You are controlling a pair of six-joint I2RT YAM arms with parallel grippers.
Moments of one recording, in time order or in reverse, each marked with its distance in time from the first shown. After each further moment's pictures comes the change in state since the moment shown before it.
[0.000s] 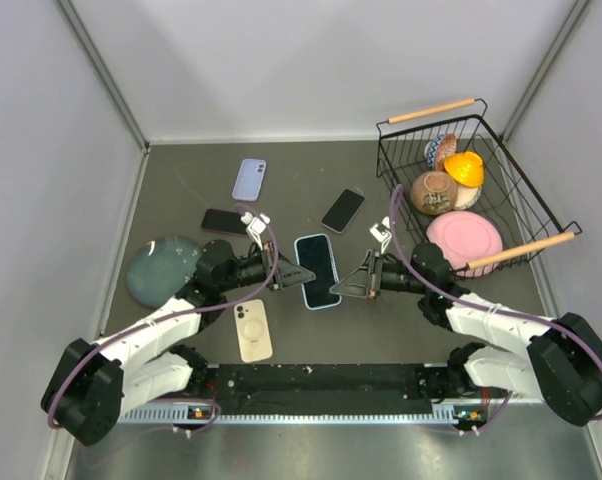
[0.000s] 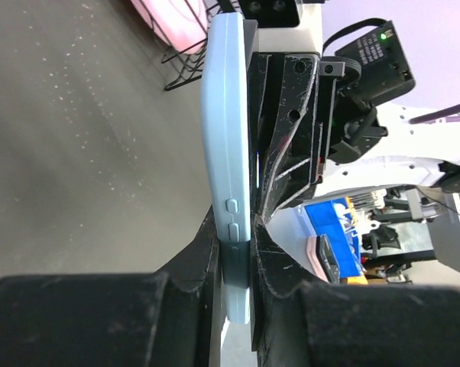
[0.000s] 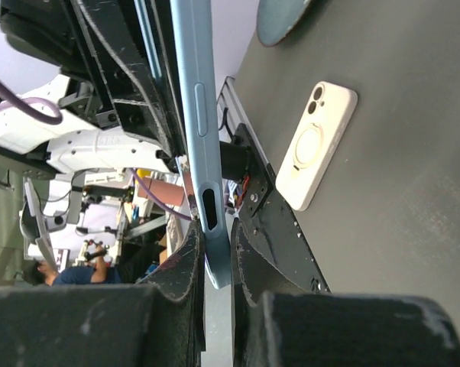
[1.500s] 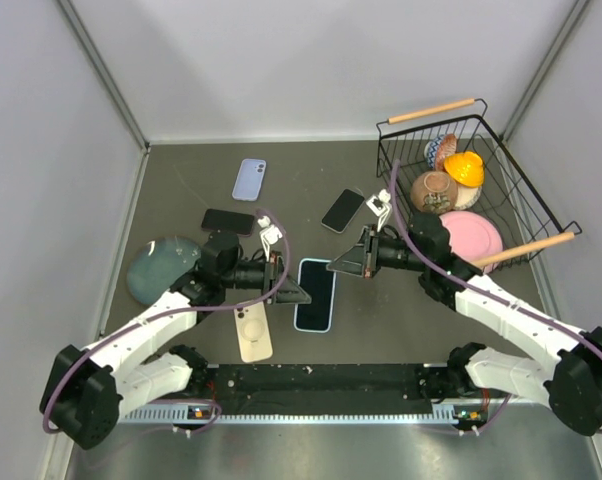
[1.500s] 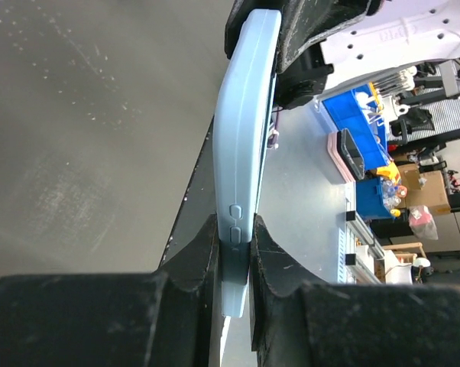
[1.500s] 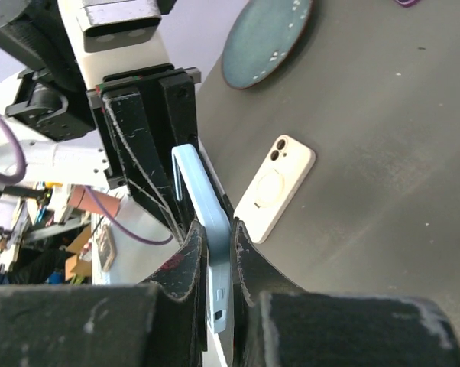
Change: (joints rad) left arm 0.001 -0.031 0.129 -0.415 0.263 0.353; right arm 0.016 -0.063 0.318 -0.480 0.087 -0.337
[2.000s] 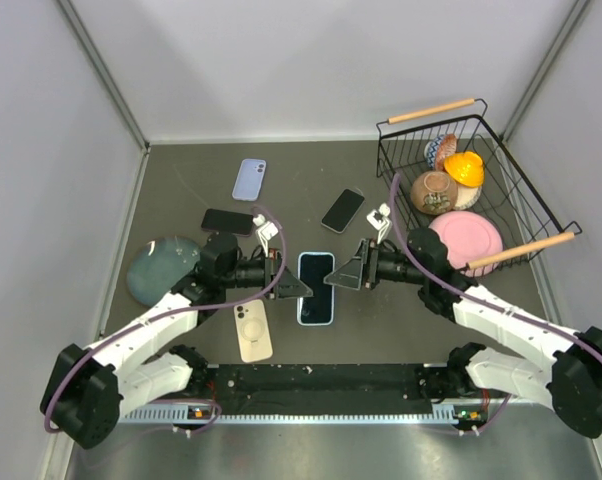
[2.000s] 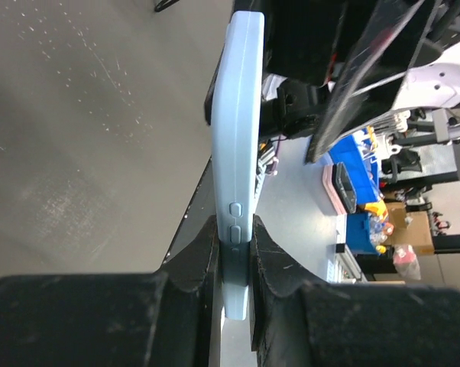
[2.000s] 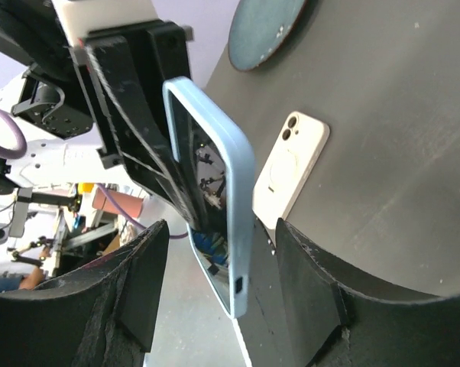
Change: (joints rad) left arm -0.001 0.022 -0.004 0.033 -0.080 -0.091; right arm 0.030 -0.019 -0.109 0.097 0.056 0.119
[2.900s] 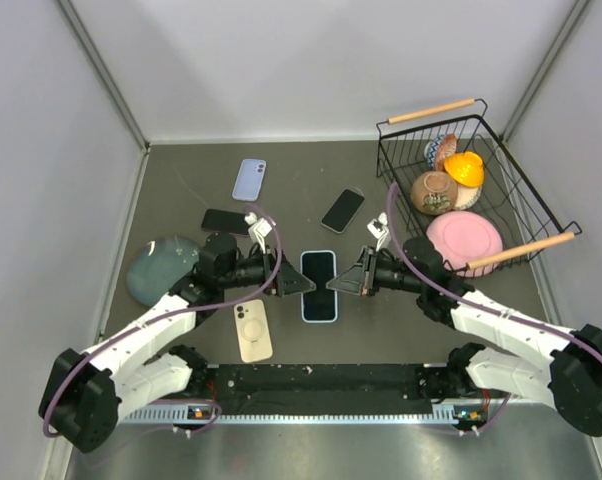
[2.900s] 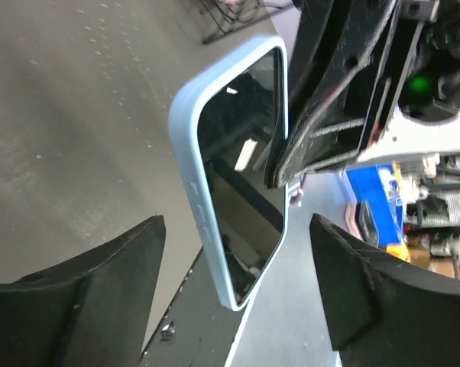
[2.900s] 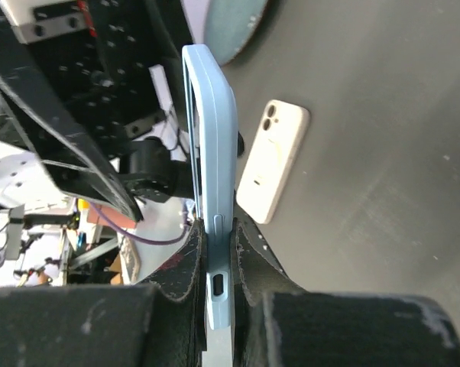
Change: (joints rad) left arm 0.003 -0.027 -0.023 0.023 -0.122 -0.040; right arm 0.039 -0.002 -0.088 0.050 0.074 0.072
